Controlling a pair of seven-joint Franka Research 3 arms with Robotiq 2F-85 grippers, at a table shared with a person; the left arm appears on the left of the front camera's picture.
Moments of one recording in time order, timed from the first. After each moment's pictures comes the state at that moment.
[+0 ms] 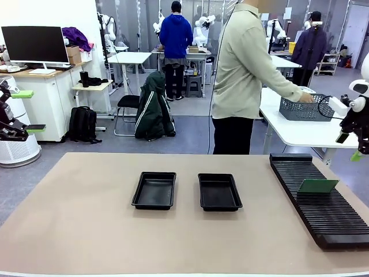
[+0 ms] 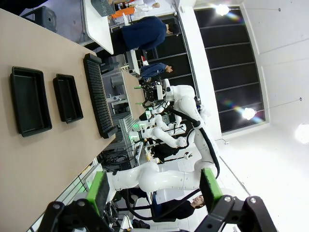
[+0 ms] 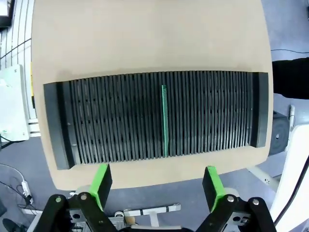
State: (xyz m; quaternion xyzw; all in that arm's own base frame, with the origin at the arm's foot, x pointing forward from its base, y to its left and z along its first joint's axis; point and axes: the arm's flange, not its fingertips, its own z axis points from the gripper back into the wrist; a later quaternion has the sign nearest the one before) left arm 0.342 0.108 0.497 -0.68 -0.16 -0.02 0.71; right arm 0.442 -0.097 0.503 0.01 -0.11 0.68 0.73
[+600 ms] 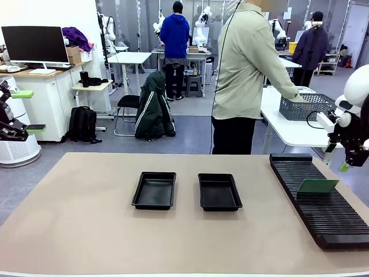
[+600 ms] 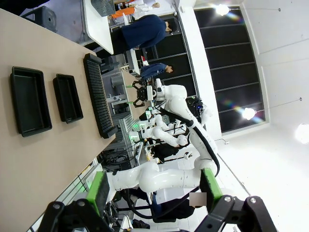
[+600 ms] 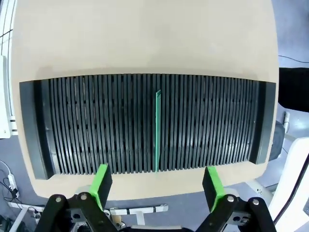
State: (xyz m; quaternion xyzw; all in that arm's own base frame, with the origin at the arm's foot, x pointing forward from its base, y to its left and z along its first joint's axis) left arm 0.342 0.108 0.497 -0.68 -0.16 -0.02 0.71; right arm 0.454 -0.081 0.453 -0.02 -0.11 0.70 0.71
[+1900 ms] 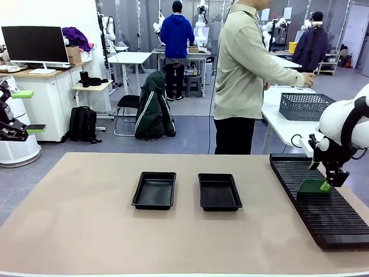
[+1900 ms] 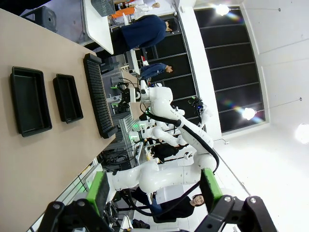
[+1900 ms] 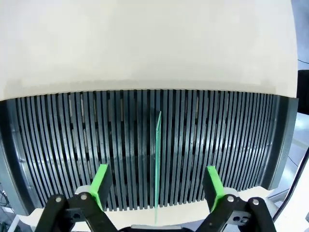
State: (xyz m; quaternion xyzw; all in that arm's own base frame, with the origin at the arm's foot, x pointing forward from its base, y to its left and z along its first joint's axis) left arm 0.342 0.108 0.497 -0.68 -0.16 -0.02 0.71; right arm 0.463 -0.056 0.376 -0.03 -0.11 0.70 0.71
